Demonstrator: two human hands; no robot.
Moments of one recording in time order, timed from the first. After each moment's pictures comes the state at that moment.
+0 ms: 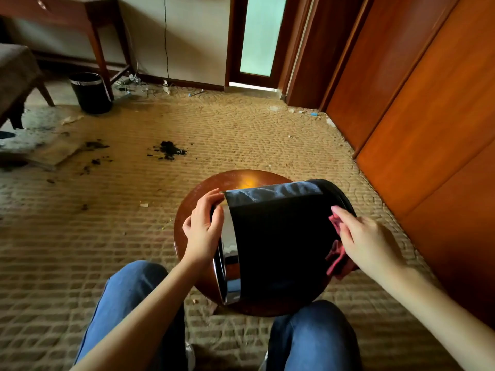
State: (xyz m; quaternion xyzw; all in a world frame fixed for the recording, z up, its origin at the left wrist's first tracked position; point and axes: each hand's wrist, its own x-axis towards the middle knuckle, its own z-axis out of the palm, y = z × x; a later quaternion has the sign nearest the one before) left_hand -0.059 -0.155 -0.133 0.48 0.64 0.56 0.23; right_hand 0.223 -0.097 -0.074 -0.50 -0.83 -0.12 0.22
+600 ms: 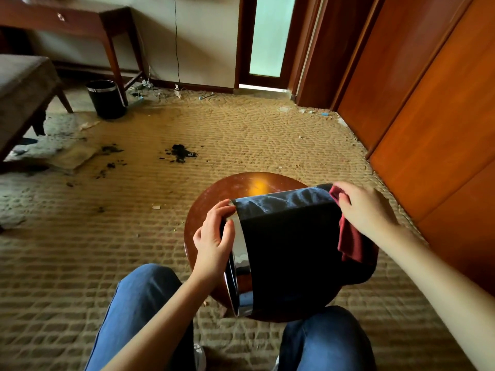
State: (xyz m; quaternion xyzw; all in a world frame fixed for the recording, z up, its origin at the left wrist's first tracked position) left_hand -0.053 -0.171 -0.135 0.47 0.62 0.58 0.24; right_hand 0.196 -0.034 -0.057 -0.59 -0.79 -0.02 0.15
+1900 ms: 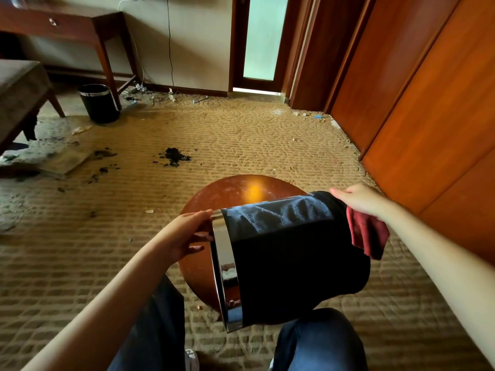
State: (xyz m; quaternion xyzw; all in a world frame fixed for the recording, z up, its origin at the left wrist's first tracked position) left_hand -0.096 -0.148 -0.091 0.24 0.65 0.42 0.58; right_hand 0.231 0.017 -0.050 -0.68 -0.70 0.22 0.07
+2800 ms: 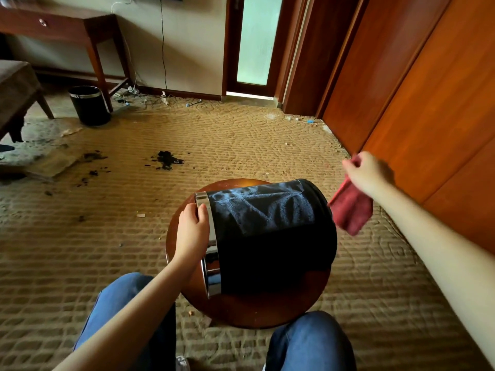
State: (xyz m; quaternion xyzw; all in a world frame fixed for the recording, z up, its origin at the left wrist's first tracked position) left_hand -0.059 -0.130 -0.113 0.37 0.73 0.52 0.25; right_hand 0.220 0.019 0.004 -0.71 -0.68 0.04 0.20
